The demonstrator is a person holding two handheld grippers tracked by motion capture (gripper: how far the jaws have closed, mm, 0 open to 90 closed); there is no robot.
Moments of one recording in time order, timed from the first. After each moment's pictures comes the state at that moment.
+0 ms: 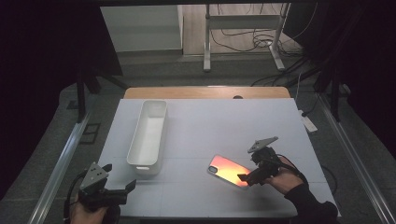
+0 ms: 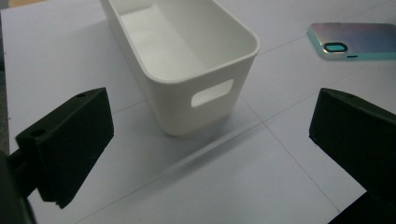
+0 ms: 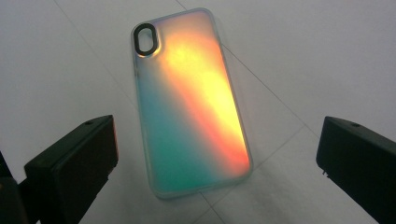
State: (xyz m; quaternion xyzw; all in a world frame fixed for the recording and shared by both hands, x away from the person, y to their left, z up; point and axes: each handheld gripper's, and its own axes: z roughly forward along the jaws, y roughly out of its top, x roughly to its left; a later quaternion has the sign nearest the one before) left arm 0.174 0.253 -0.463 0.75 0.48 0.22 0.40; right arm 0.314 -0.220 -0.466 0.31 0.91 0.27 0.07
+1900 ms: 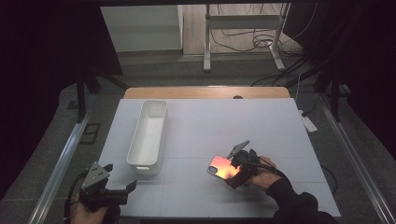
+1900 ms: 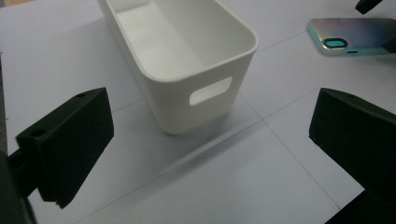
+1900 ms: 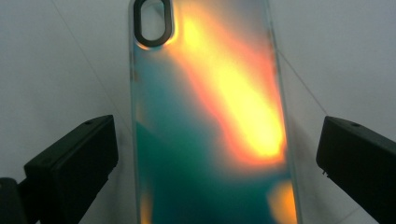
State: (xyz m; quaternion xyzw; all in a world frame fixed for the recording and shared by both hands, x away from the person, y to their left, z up) left arm 0.175 0.252 -0.463 0.76 0.47 0.21 0.39; right arm 0.327 -0.173 -0.509 0.25 0.94 0.21 0.07
